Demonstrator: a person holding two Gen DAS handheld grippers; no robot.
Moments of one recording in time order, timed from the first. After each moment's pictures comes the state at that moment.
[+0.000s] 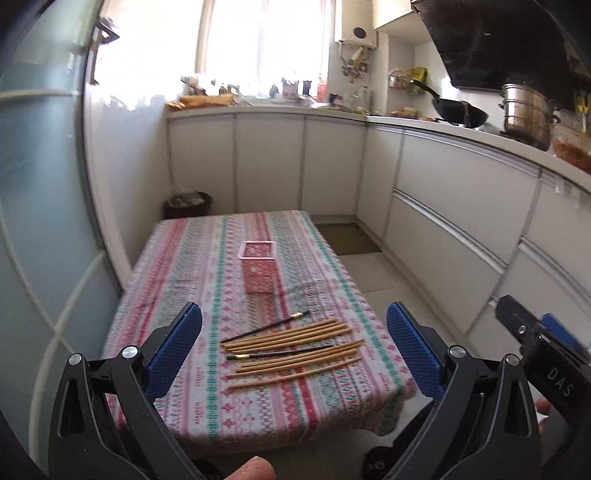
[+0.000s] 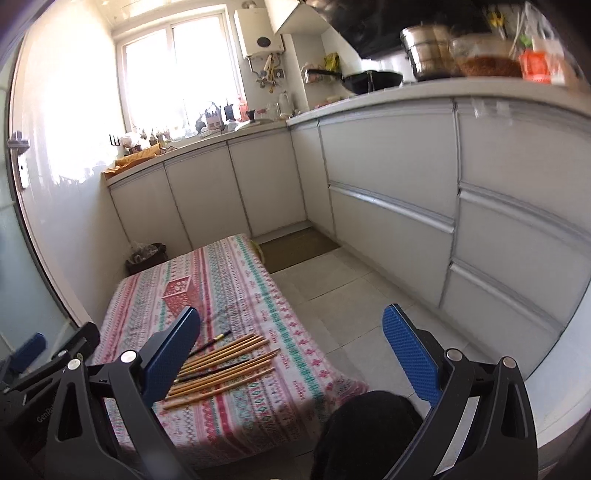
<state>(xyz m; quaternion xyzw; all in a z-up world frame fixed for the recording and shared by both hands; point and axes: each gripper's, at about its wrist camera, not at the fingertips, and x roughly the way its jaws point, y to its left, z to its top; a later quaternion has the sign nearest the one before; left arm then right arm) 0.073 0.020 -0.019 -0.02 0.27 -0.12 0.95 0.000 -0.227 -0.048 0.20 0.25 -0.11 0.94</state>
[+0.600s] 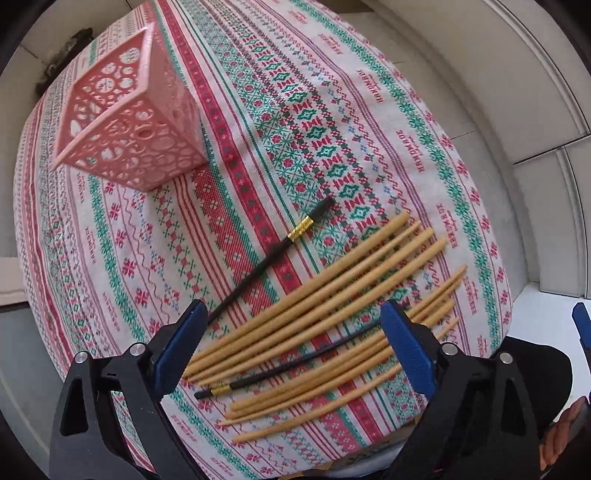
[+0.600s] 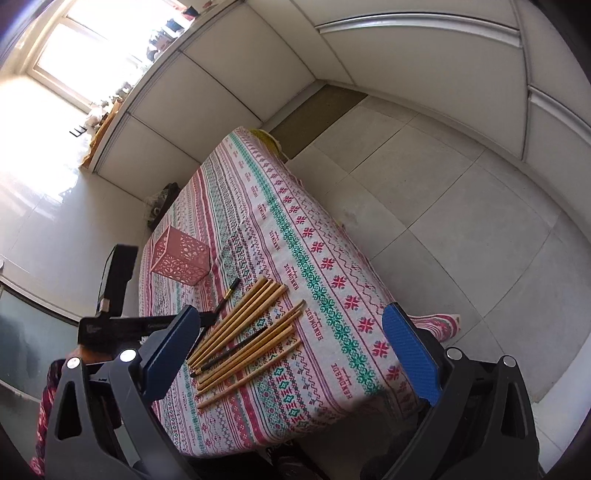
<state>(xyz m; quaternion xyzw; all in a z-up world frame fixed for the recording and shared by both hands) 0.370 -0.058 -0.225 0.15 0.69 -0.16 0.69 0.157 -0.310 -0.195 0.37 0.43 -0.02 0.82</state>
